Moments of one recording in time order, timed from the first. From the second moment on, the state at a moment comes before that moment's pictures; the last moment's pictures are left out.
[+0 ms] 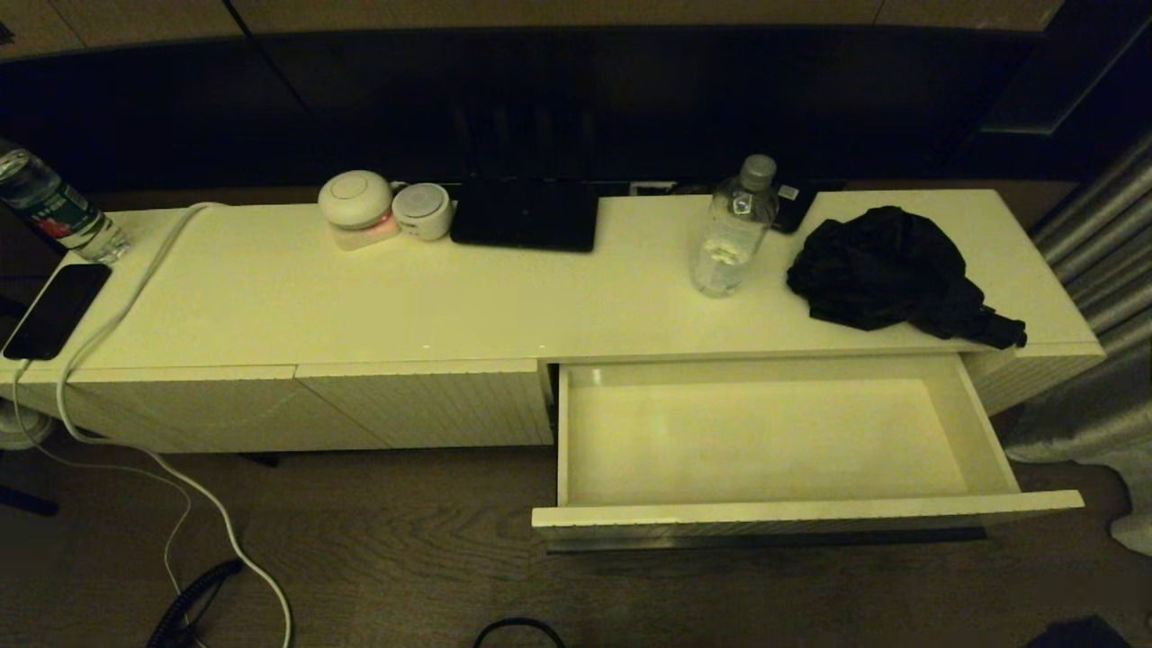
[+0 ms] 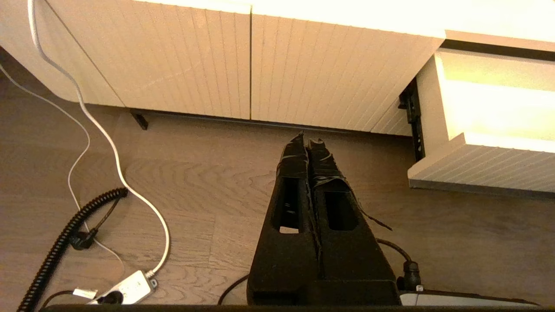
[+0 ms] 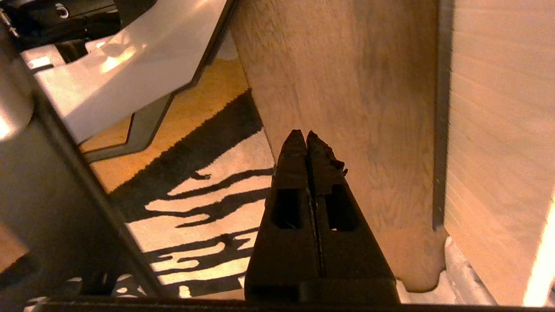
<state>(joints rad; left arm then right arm) 0.00 0.00 0.00 -0.04 0.02 -0.14 0.82 1.38 -0.24 -0.14 -0.27 -0.60</state>
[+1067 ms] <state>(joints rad) 0.00 0.00 0.00 -0.04 0.02 -0.14 0.66 1.82 -0.35 -0.78 -0.32 -0.61</state>
